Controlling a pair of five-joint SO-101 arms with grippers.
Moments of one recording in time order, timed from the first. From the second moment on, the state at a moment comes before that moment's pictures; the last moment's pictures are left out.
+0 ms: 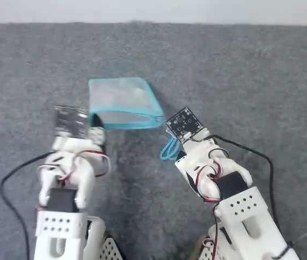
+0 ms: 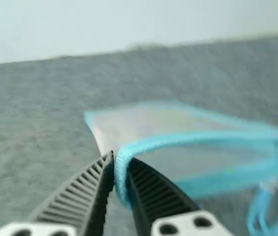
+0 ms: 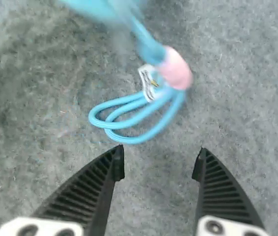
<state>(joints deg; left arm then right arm) 0.9 -73.2 76.6 40.9 -1.8 -26.6 -57.2 66.0 51.1 14.2</state>
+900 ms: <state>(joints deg) 3.3 -84.2 82.6 44.4 -1.6 -28.8 -38.4 65.3 29.3 14.5</state>
